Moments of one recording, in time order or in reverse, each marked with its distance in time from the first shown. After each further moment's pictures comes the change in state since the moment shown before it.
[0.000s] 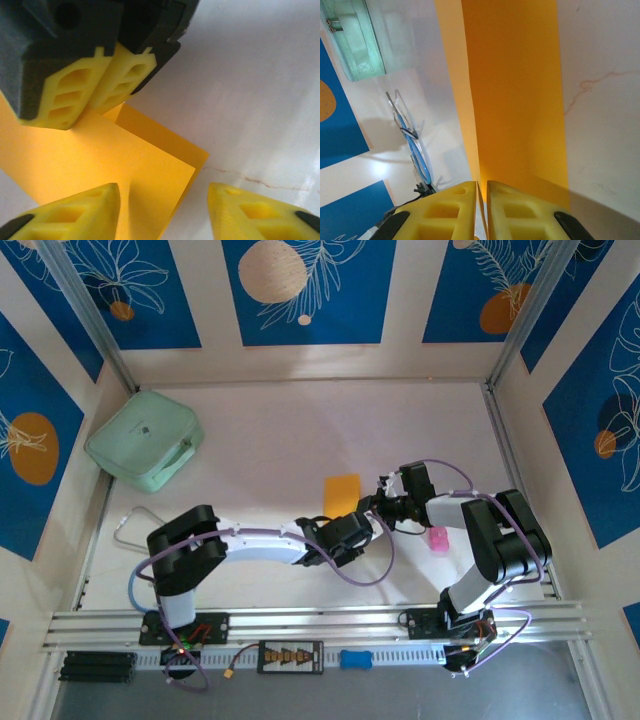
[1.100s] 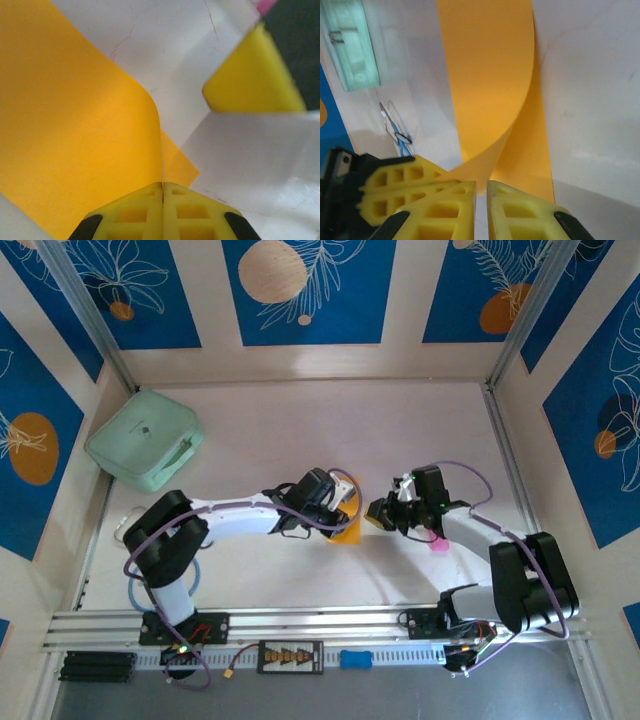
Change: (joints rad) left arm 0.295 -0.074 -0.085 0.133 0.568 -0.360; right arm -0.005 -0.283 -0.064 -0.222 0.109 -0.022
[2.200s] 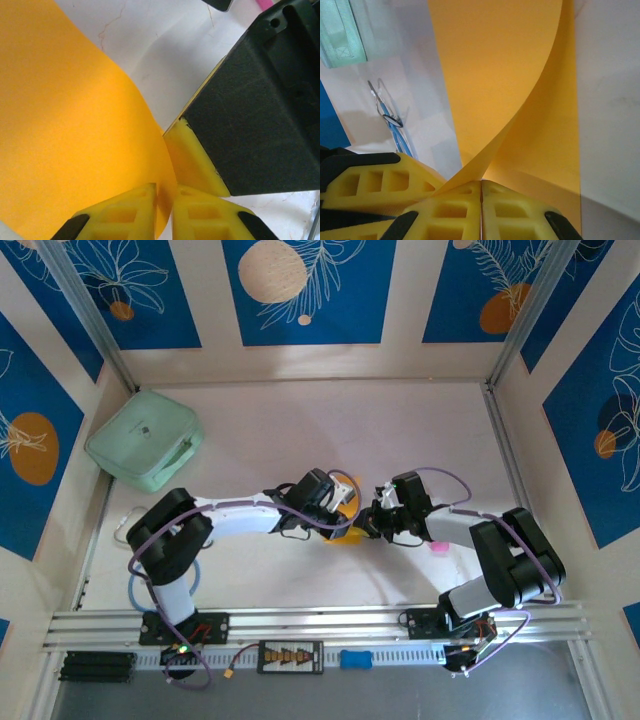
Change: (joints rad) left arm 0.018 0.023 -0.002 -0.001 0.055 -0.018; right arm 0.116 0.148 -0.020 0.189 -0.008 0.080
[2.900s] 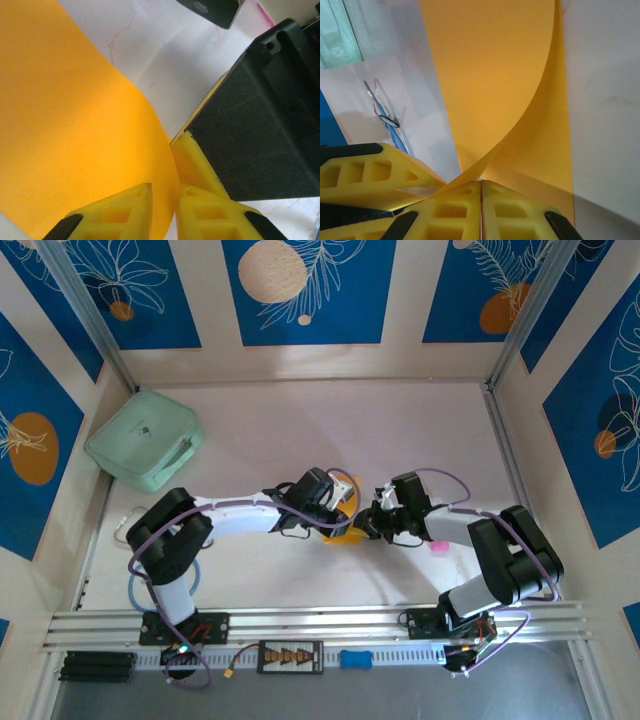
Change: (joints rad) left arm 0.006 0.000 -0.002 0.019 -0.015 -0.001; right arm 0.000 0.017 0.000 0.000 0.000 0.000
